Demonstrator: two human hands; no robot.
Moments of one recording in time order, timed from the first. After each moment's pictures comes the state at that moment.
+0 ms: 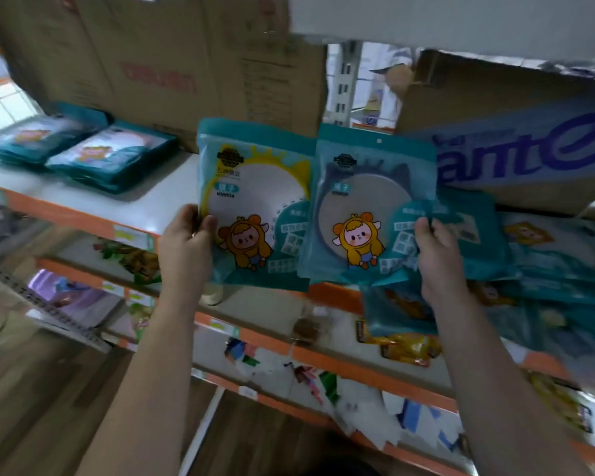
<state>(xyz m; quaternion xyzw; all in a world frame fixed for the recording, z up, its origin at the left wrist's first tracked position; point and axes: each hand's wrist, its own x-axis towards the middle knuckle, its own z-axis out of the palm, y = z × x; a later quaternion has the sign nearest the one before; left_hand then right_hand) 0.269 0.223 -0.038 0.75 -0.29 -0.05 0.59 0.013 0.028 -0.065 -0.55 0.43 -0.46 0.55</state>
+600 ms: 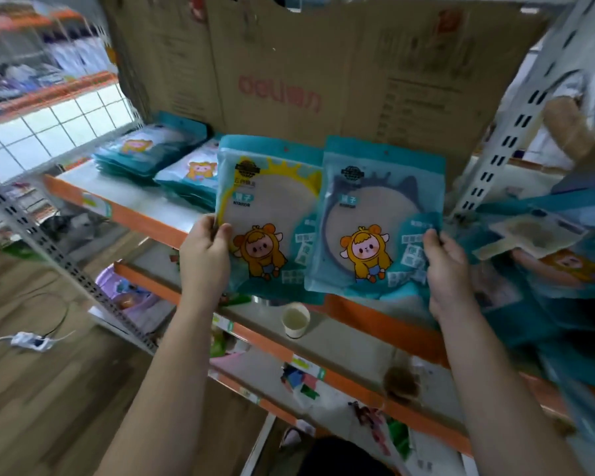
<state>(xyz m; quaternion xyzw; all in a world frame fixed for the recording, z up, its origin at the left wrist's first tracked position) 0.481 0.283 -0.056 0.77 -0.25 -0.03 0.59 0.250 0.077 -0.080 -0.54 0.40 -0.44 0.60</state>
